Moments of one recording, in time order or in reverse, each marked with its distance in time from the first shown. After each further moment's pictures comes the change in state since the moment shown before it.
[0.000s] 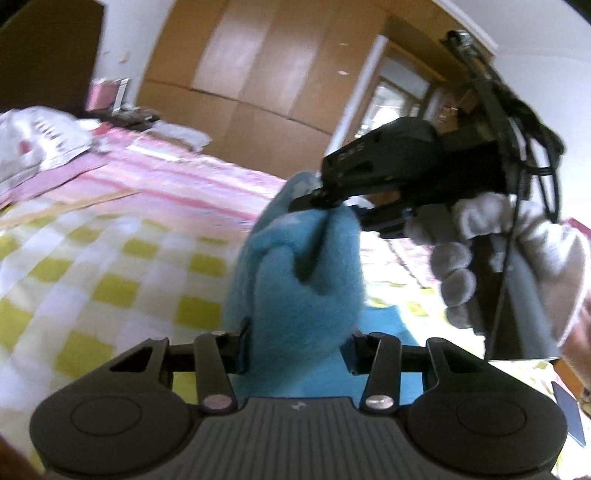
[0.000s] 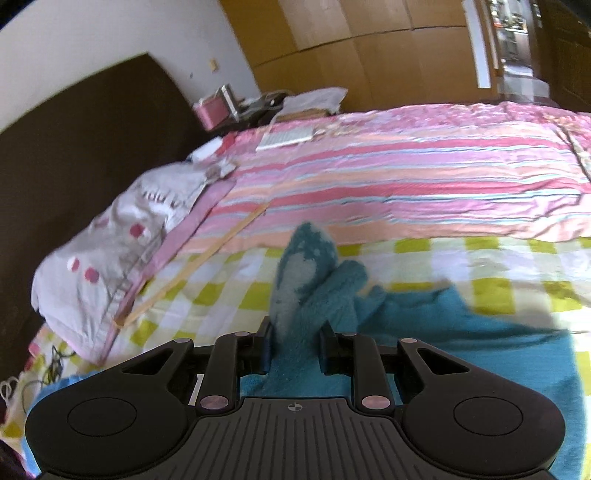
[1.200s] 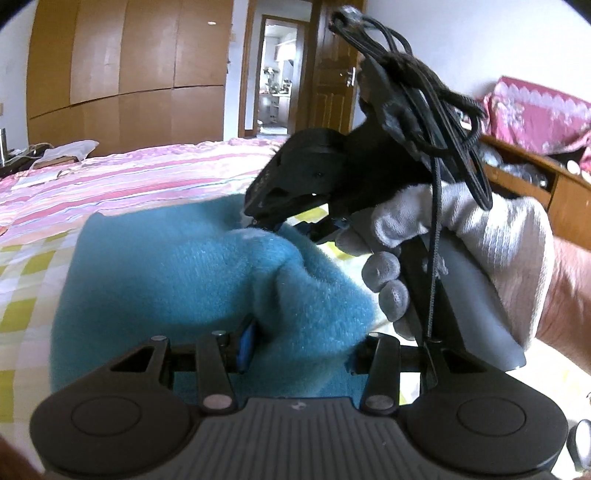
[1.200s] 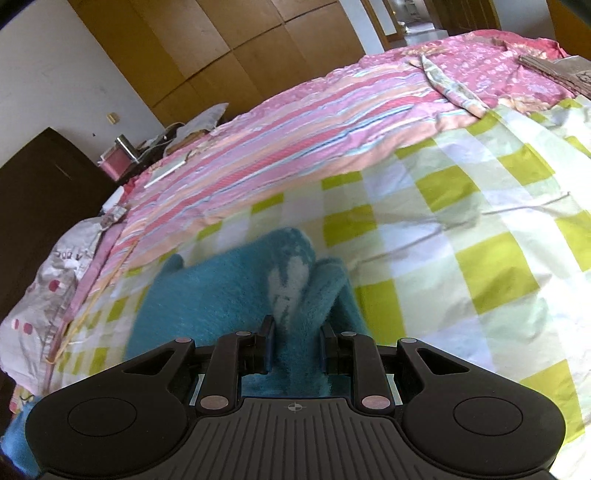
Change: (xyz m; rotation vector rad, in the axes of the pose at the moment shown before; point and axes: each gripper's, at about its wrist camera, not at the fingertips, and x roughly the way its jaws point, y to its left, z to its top) left arm 0.112 -0.182 -0.086 0.378 0.177 -0.078; right arm -0.036 -0.243 -0.076 0.256 -0.030 -0.105
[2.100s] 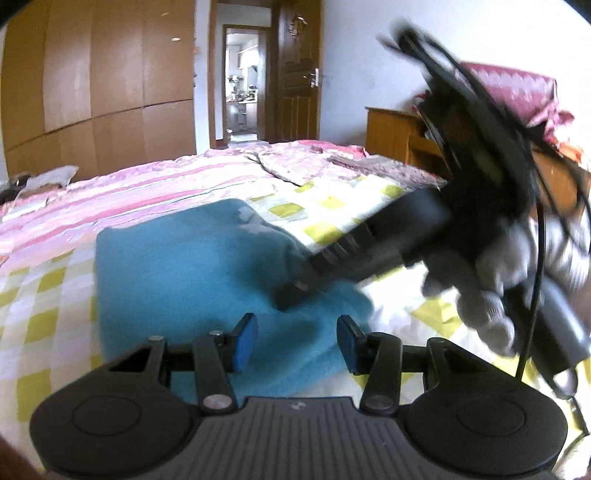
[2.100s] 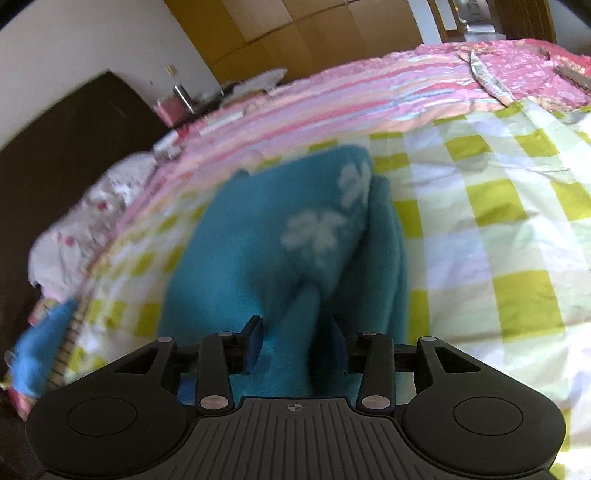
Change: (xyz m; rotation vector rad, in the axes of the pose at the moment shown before) left arm -0.080 -0.004 -0.023 0.092 -0.019 -0.063; right arm -0.071 0.011 -0.077 -0.165 0.113 0.088
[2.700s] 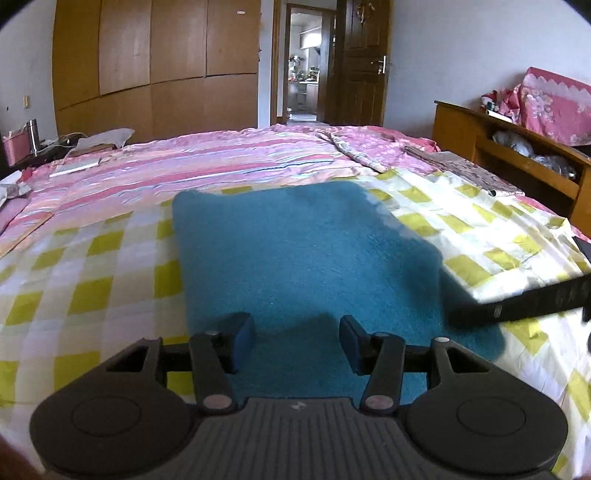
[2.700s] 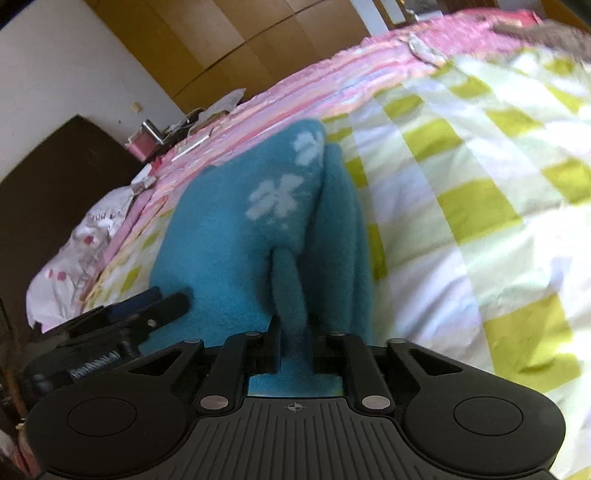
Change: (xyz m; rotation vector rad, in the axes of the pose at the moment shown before) left arm 0.041 0.073 -0.001 -0.111 0.064 0.152; right arm -0.029 -0.018 -0.045 0.165 -0.113 -0.018
